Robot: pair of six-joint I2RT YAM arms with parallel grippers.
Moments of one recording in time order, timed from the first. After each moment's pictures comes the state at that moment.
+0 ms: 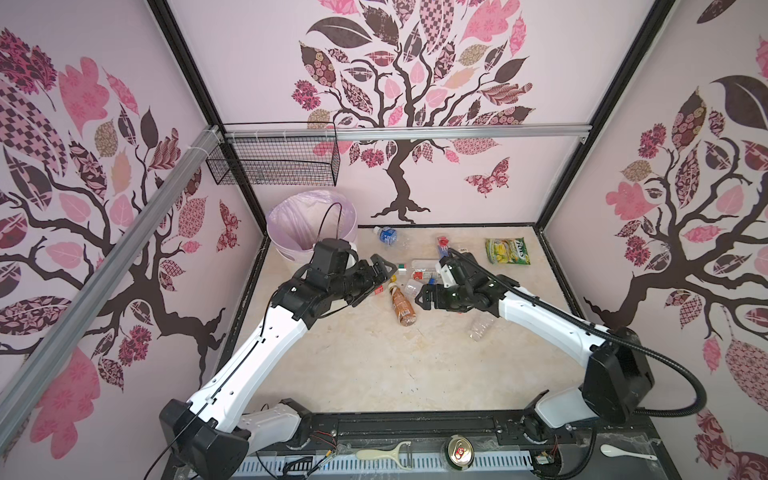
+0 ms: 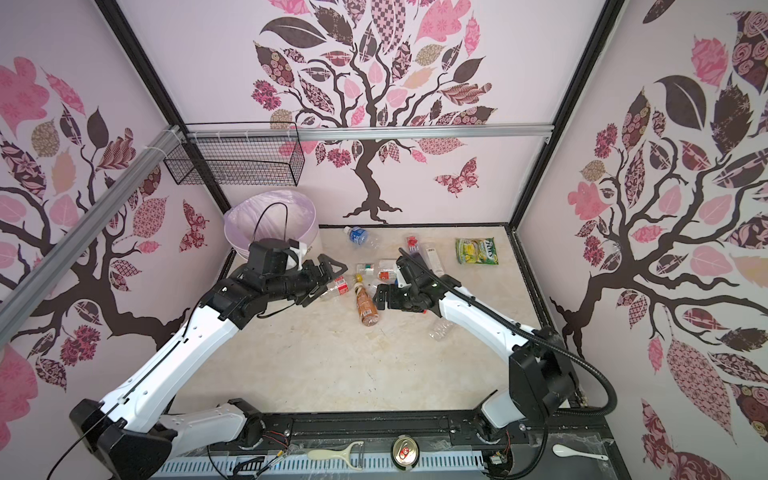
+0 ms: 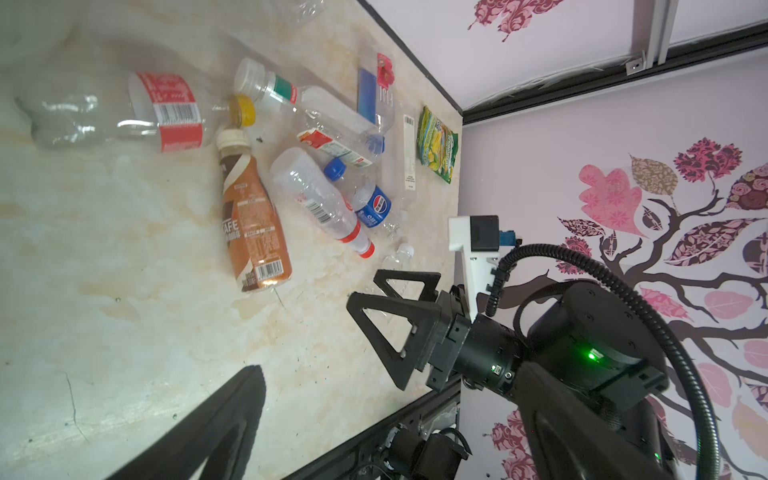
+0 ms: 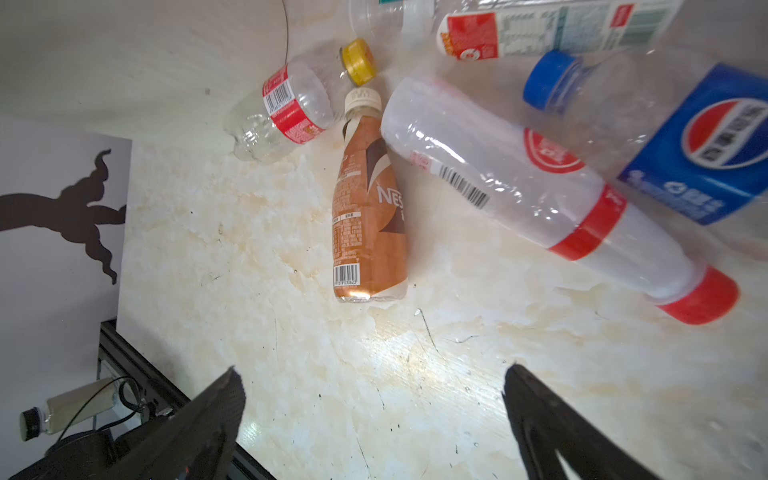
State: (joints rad) left arm -0.51 1.17 1.21 -0.65 0.30 -1.02; right arm 0.62 1.52 1.13 -0.52 -0.22 0.58
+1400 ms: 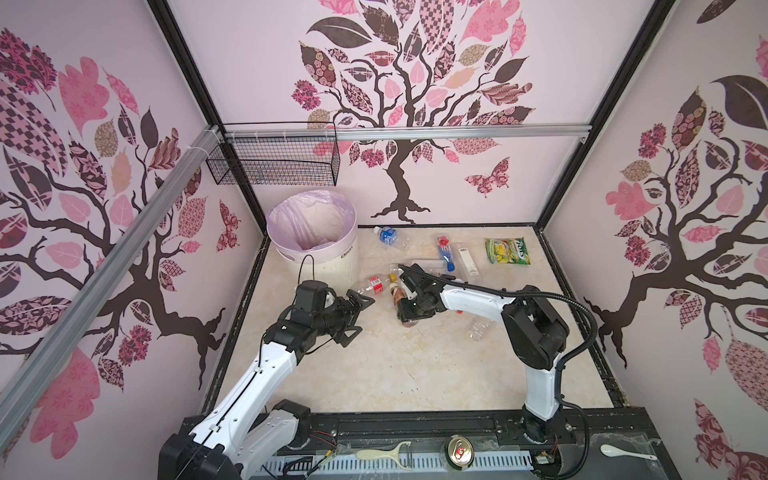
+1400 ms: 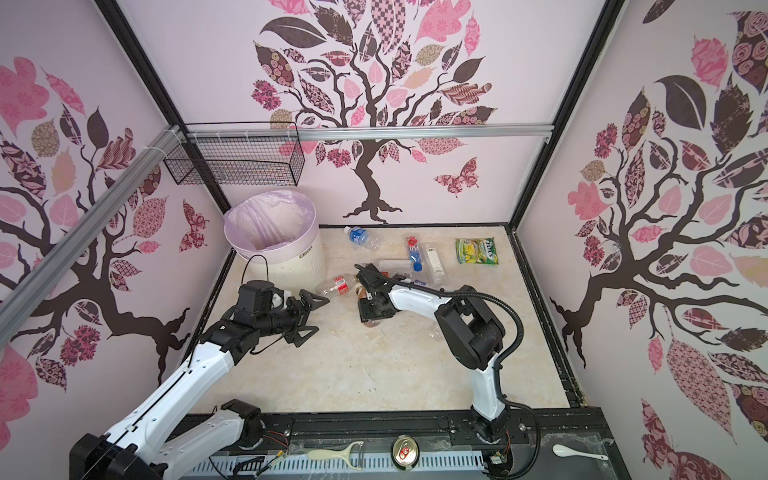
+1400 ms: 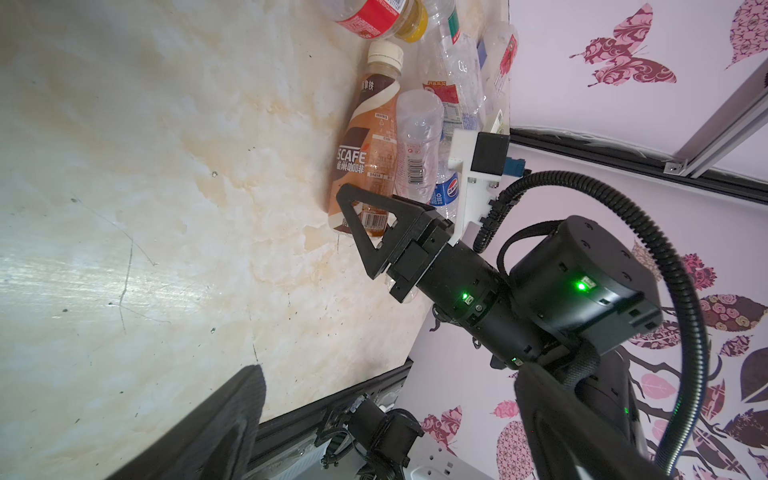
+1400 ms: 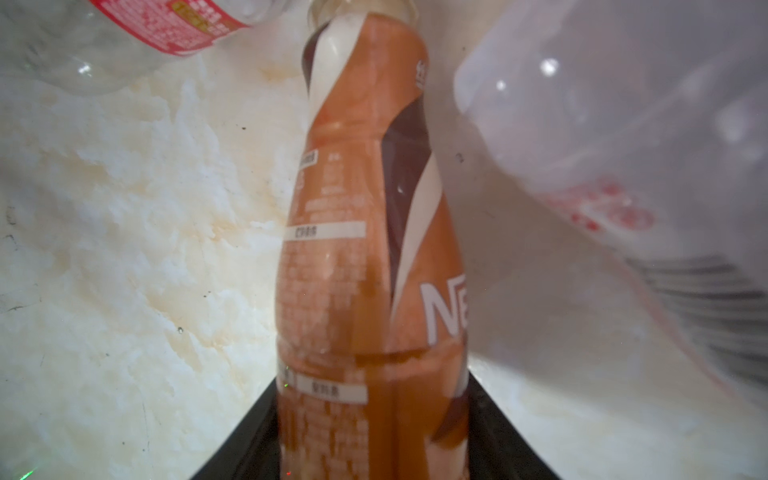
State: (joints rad) left arm -0.33 0.99 0.74 -0.47 0.51 -1.28; right arm 0.74 1.95 1.34 -0.54 -0.10 0.50
